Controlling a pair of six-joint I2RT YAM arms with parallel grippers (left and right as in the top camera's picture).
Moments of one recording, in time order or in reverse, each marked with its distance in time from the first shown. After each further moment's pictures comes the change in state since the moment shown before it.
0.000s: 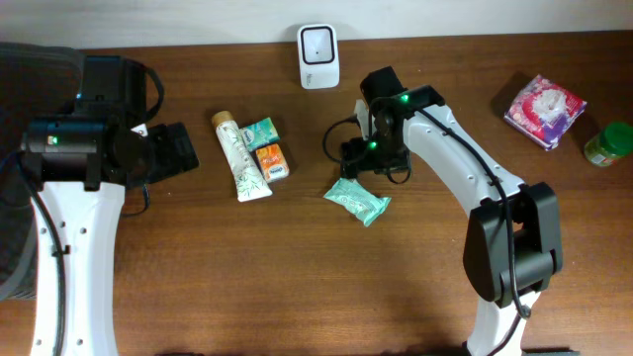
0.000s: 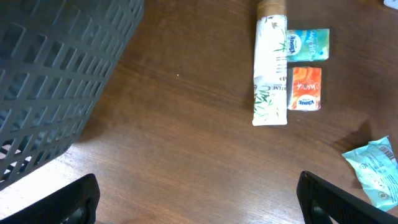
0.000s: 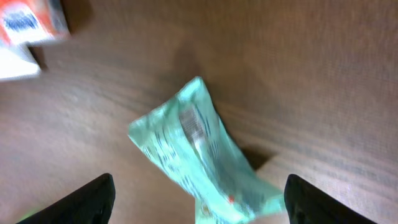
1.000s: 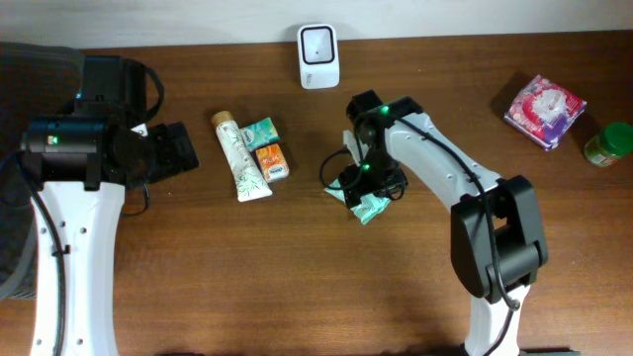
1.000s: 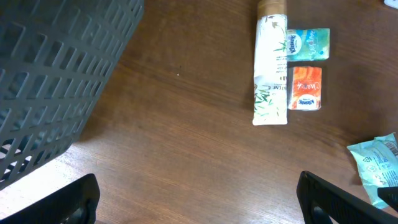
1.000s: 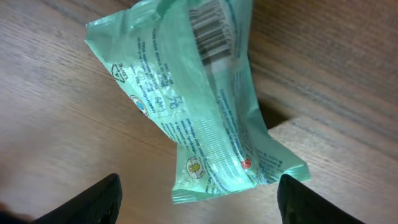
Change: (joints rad) left arm 0.000 0.000 0.000 -0.001 0.000 0.000; right arm 0.062 0.049 -0.037 -0.113 0.066 -0.127
